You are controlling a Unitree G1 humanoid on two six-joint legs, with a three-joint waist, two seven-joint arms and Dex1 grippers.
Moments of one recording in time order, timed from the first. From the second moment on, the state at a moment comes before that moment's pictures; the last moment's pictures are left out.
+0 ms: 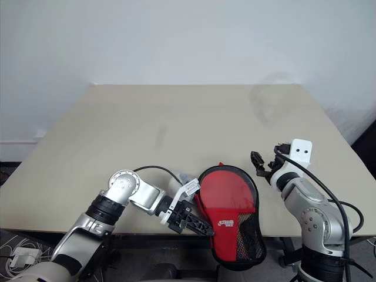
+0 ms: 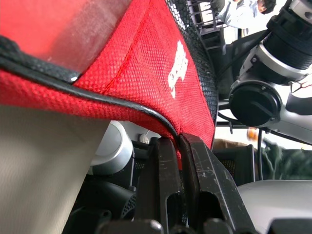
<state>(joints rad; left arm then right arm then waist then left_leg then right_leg) -0.58 0.30 -0.33 0.18 -1.32 1.61 -0.34 -0.14 -0.33 -0.33 -0.44 0.63 0.96 0.01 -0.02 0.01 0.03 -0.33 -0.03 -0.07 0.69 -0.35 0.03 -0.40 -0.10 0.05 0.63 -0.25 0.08</state>
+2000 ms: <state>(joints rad) -0.66 0.66 -0.38 0.06 -0.54 0.88 -1.07 -0.03 -0.36 0.12 -0.29 0.39 0.63 0.42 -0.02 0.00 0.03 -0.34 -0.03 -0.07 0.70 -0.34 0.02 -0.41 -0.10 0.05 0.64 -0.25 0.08</state>
